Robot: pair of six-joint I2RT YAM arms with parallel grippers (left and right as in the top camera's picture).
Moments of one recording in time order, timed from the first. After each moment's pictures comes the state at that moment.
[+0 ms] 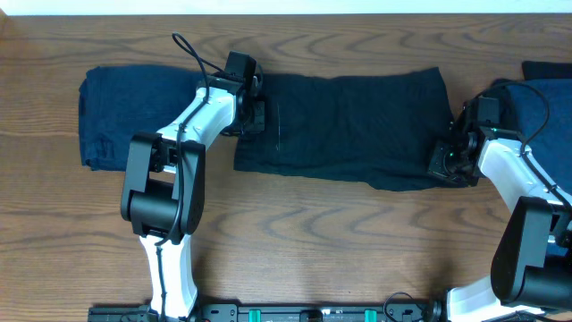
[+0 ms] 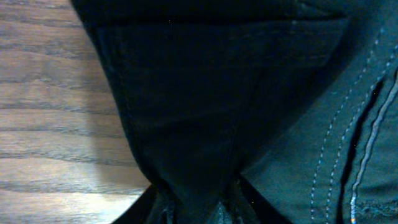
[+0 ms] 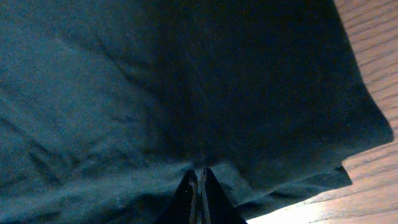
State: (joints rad) left arm -0.25 2.13 1.49 -0.68 0.09 -0.25; right arm -0.15 1.71 0.99 -0.67 -0.06 0.26
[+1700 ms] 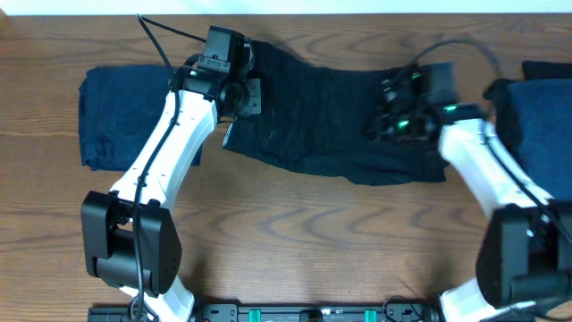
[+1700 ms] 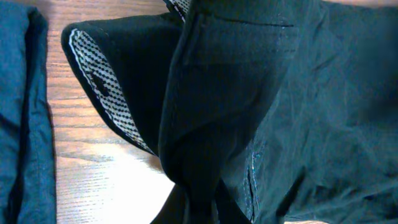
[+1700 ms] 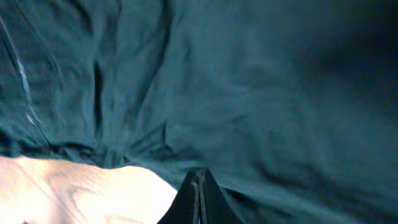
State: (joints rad) left arm -0.26 1.81 1.52 -0.79 0.12 -0.26; right arm 0.16 1.74 1.16 -0.56 -0.50 0.29
